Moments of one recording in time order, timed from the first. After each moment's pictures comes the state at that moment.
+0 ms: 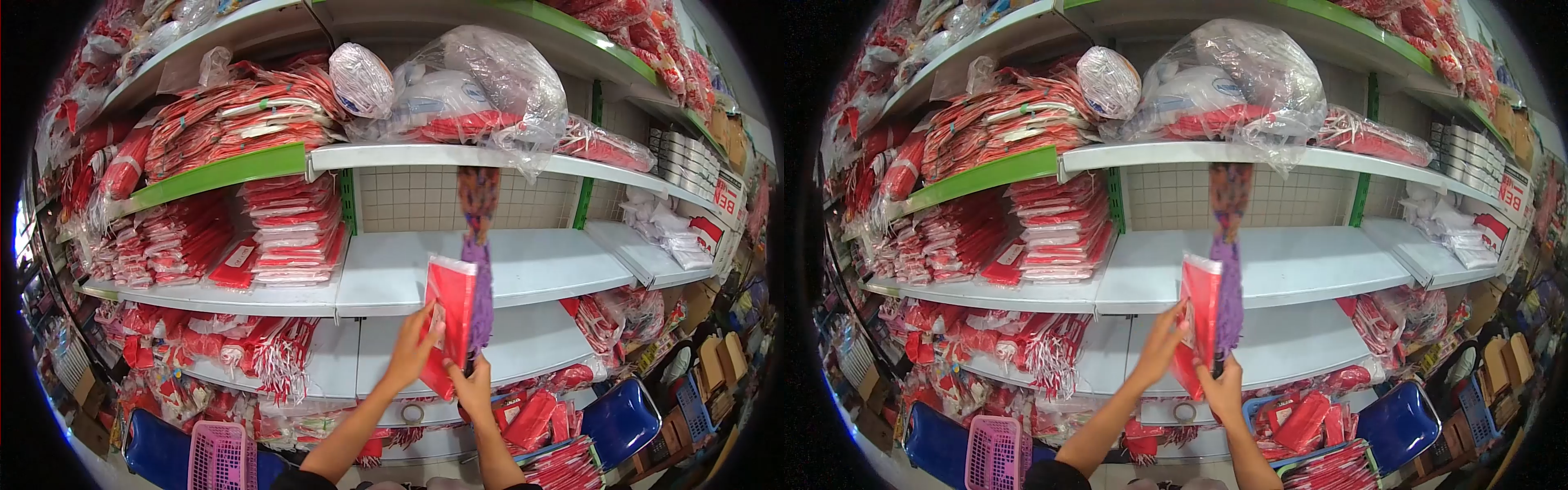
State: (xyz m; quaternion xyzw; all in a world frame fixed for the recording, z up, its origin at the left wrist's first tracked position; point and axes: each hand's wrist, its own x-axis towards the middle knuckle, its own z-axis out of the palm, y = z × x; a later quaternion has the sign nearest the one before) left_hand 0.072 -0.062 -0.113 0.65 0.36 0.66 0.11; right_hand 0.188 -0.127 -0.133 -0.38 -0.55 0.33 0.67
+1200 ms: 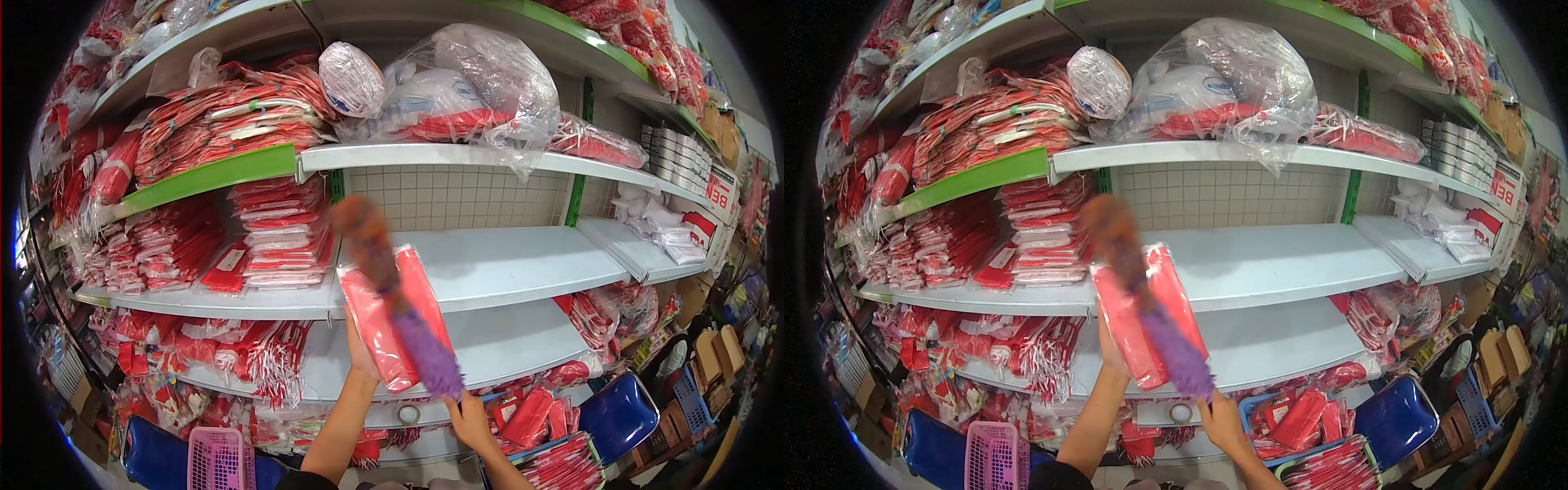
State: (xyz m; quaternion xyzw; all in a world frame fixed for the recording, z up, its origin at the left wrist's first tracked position) left_hand 0.029 -0.081 -0.080 0.24 -0.01 0.67 0.70; right_hand 0.208 -0.170 -0.178 -0.53 -0.70 0.21 0.43
